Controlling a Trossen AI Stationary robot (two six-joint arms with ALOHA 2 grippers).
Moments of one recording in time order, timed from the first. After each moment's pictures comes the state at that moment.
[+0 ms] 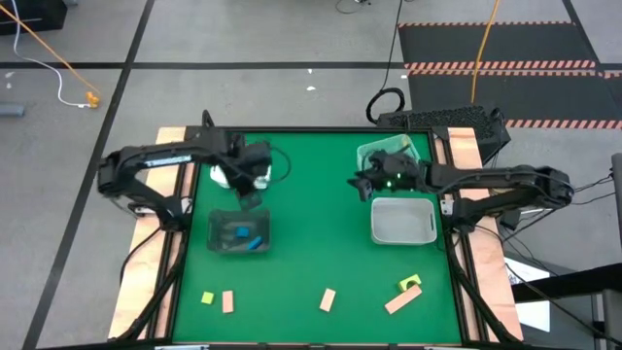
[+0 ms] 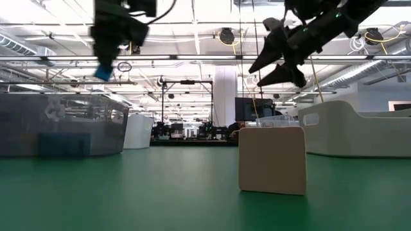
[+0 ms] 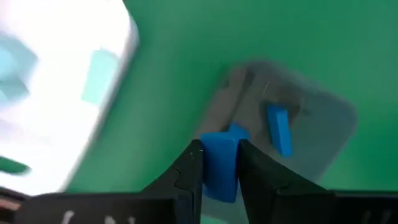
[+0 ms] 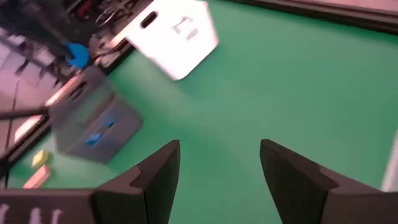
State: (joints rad) left arm 0.24 1.43 1.30 -1.34 0.11 -0.26; right arm -0.19 1.14 0.65 -0.05 0.11 0.65
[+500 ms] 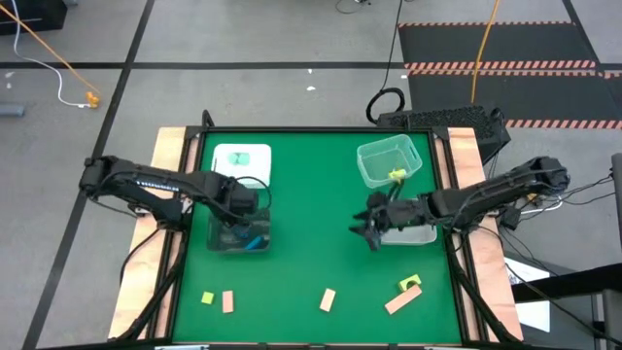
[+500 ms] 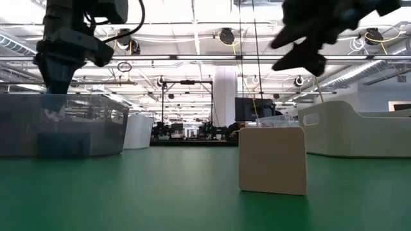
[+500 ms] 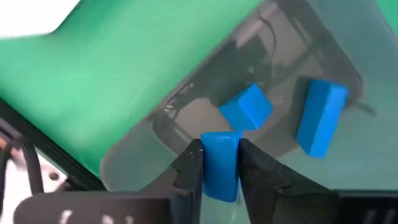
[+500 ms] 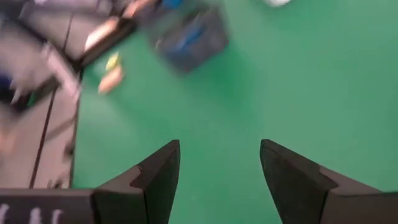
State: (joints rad) left arm -0.05 1.31 0.94 -1.20 0.00 -0.91; right arm 0.24 1.14 0.65 -0.11 0.19 0.71
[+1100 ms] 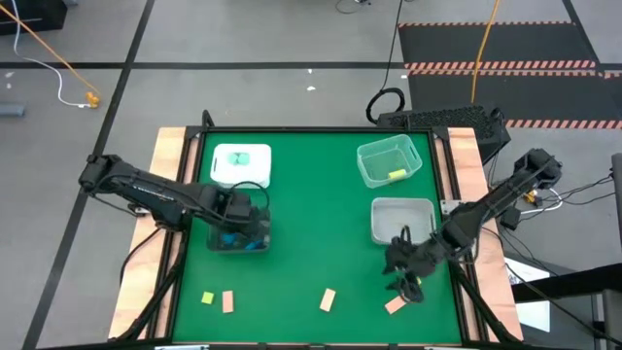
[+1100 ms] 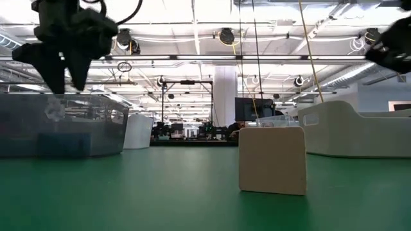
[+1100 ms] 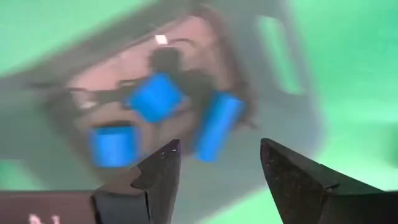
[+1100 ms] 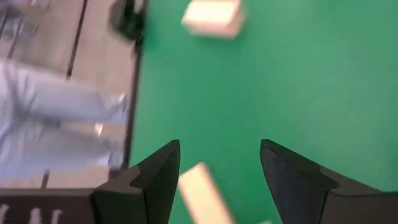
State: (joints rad) left arm -0.22 1.30 0.94 -0.97 -0.01 -1.38; right arm 0.67 1.14 0.65 -0.31 0.01 0.78
